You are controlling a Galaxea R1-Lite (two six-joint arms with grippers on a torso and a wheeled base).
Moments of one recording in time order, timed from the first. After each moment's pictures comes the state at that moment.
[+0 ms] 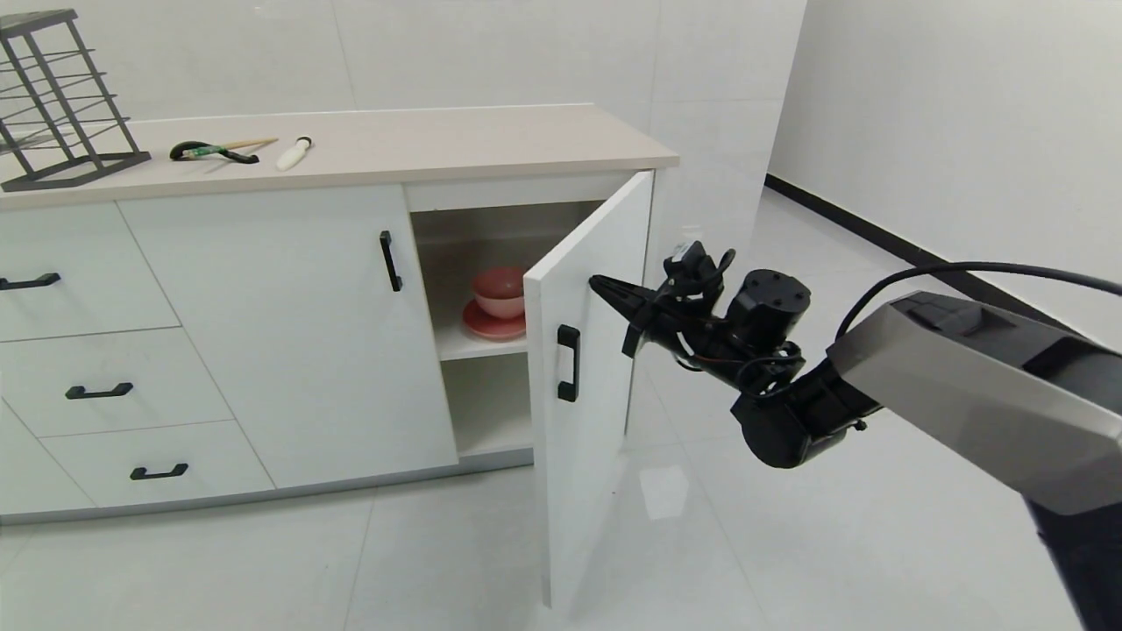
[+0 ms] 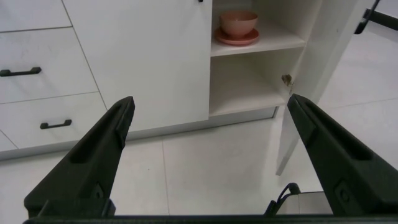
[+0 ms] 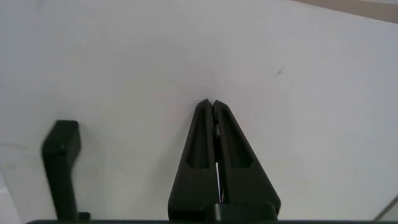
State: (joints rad) left arm 0.00 0.00 0.00 0.00 -0.06 0.02; right arm 0.48 2.43 -1.24 -1.43 0.50 -0.07
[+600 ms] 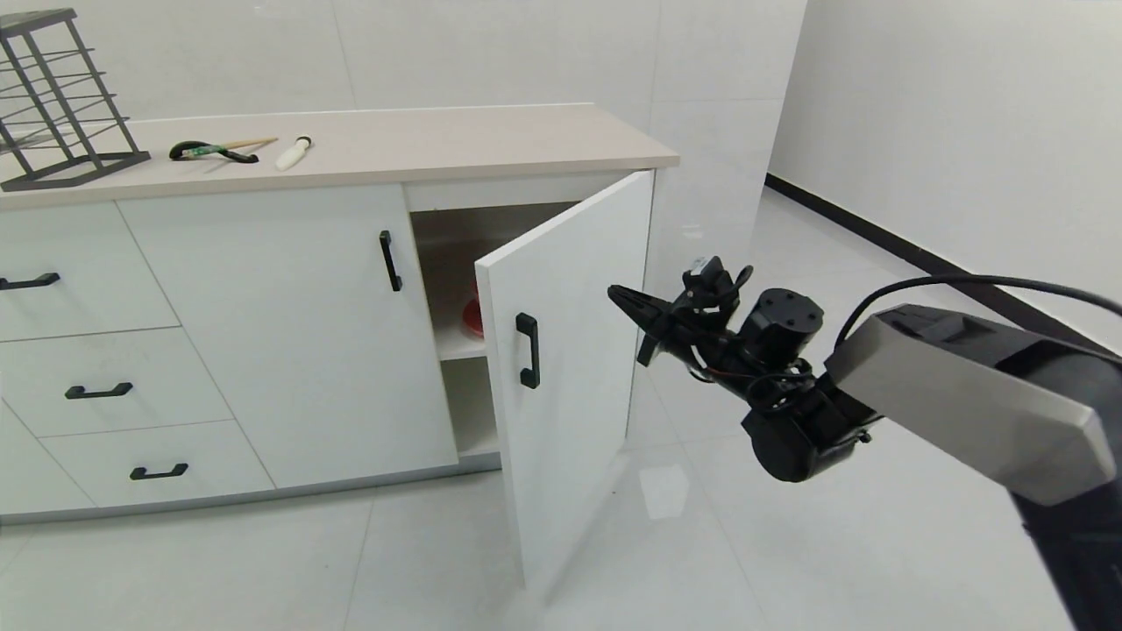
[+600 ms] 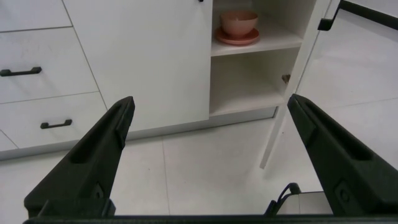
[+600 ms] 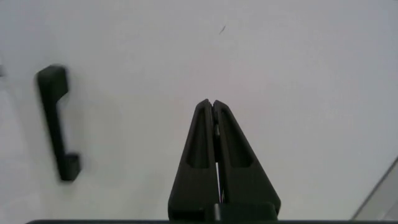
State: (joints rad) left arm 0.00 0.00 0.00 0.00 -0.06 0.02; right arm 0.43 2.44 -1.13 -1.54 0.49 -0.02
